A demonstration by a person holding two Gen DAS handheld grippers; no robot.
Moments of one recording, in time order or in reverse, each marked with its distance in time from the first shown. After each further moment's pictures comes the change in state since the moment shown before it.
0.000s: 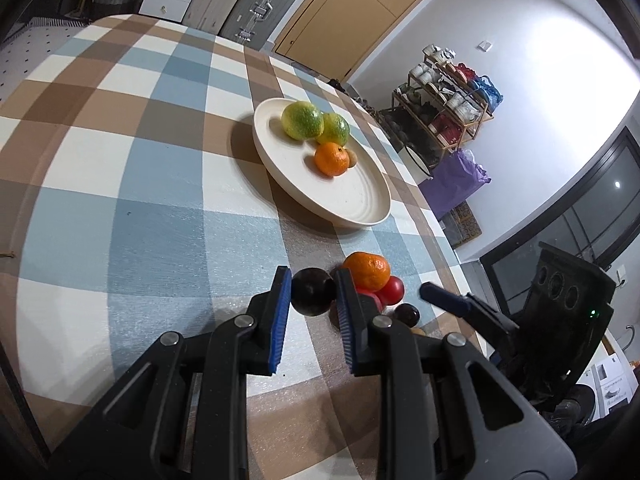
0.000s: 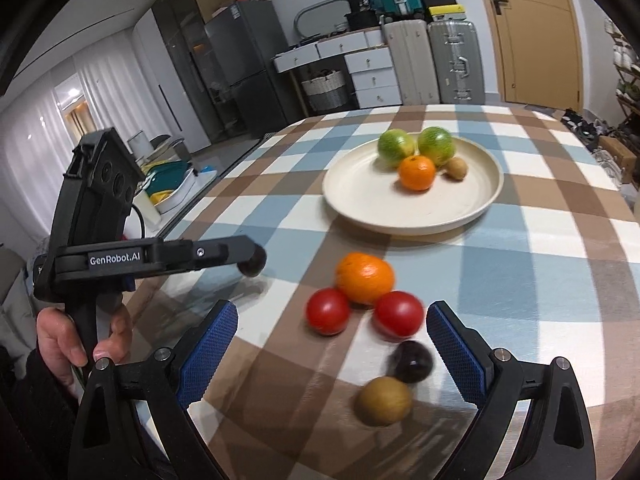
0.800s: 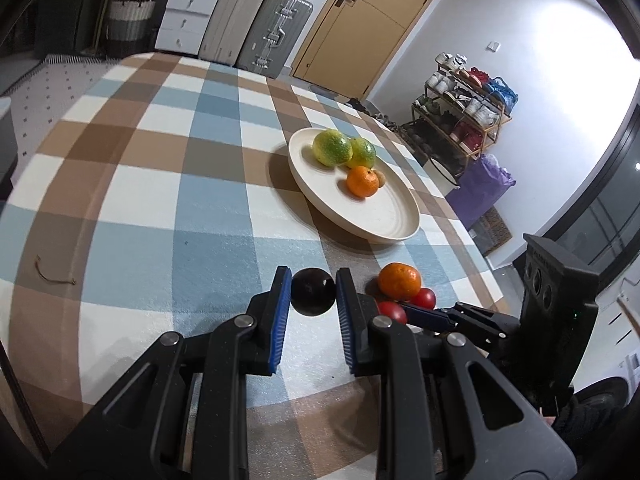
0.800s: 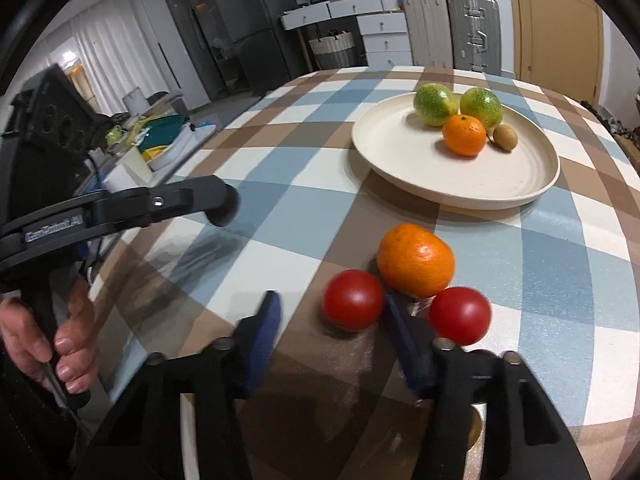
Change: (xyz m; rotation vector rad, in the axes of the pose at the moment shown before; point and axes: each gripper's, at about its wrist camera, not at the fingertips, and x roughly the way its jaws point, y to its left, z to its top) left arm -0.028 0.003 -0.002 0.083 -0.086 0.136; right arm 0.055 0.024 0.001 -0.062 0.148 -0.052
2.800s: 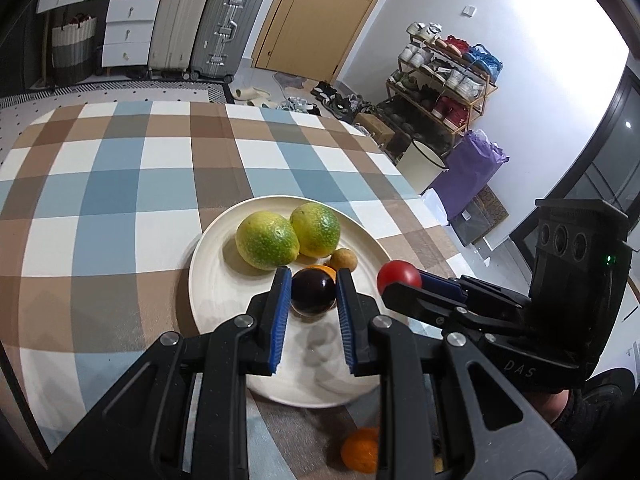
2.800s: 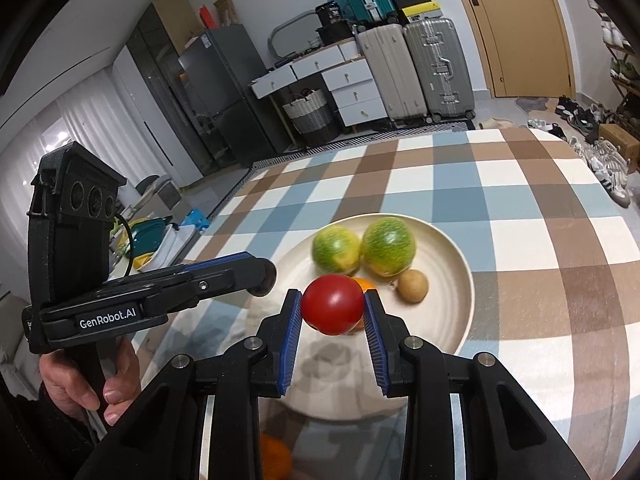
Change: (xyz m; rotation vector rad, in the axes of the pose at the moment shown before) left arm 0.141 -0.061 0.139 0.128 0.093 -0.056; right arm -0.014 -0.124 0.110 0.176 -0.199 0.078
